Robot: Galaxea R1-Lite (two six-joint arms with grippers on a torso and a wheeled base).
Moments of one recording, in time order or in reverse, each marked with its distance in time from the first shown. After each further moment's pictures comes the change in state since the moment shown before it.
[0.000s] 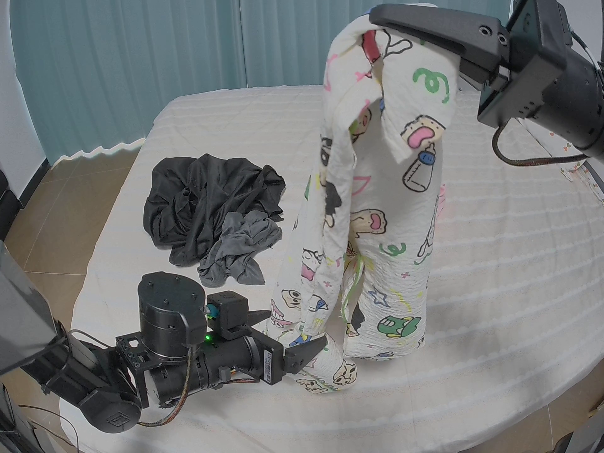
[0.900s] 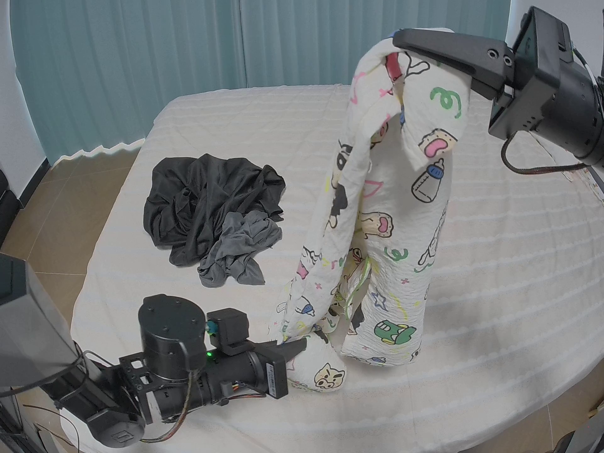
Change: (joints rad) left arm -0.025 0.017 0.118 -0.189 -0.027 -0.159; right arm -0.099 -0.024 0.061 -0.009 0.004 0.011
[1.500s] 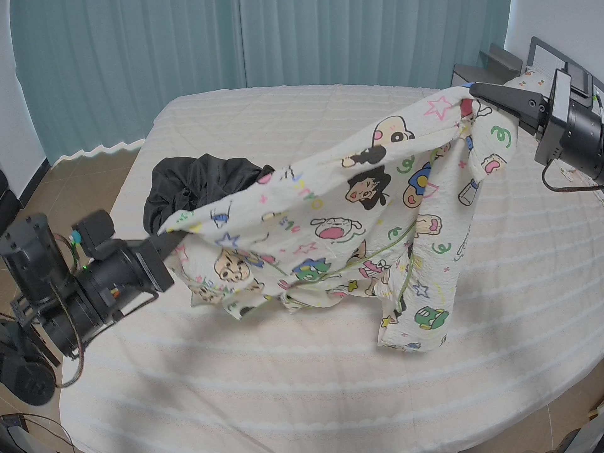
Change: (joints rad) left arm 0.347 -0.385 -0.091 0.105 0.008 0.019; right arm -0.314 -0.078 0.151 0.001 0.006 -0.011
